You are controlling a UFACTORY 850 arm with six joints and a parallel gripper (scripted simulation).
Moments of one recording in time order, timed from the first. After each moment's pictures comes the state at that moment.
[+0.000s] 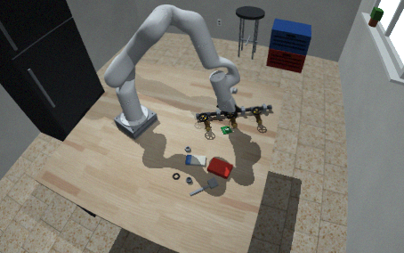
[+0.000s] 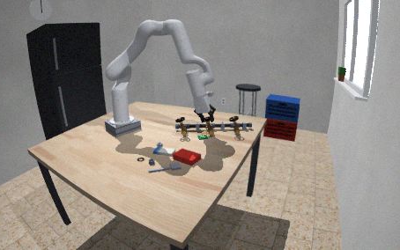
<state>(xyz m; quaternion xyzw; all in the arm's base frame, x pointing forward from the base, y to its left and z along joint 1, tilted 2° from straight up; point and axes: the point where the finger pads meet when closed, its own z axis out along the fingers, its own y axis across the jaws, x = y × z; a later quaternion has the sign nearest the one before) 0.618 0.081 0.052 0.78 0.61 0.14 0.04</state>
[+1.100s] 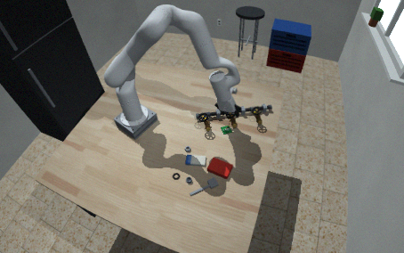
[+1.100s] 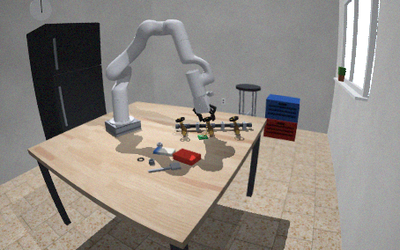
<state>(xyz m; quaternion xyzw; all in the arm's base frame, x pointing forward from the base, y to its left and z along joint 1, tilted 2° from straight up) 0.618 0.081 0.051 0.78 0.61 0.14 0.04</state>
